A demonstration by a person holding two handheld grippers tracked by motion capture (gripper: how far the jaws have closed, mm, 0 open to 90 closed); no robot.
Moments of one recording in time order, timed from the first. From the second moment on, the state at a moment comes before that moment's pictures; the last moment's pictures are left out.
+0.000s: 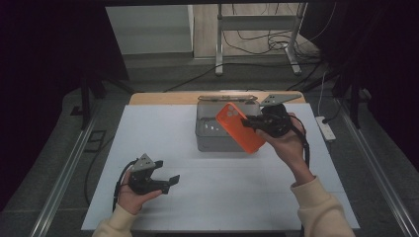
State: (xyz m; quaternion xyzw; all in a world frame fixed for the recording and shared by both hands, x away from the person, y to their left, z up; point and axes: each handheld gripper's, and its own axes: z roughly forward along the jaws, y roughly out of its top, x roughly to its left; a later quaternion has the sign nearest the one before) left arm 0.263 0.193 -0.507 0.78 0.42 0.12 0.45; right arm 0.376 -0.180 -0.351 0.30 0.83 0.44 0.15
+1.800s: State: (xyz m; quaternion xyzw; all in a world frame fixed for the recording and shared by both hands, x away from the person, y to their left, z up) left arm 0.263 0.192 -0.505 0.79 0.41 0.12 0.45; right arm 0.409 -0.171 -0.326 0.35 0.81 0.43 0.20
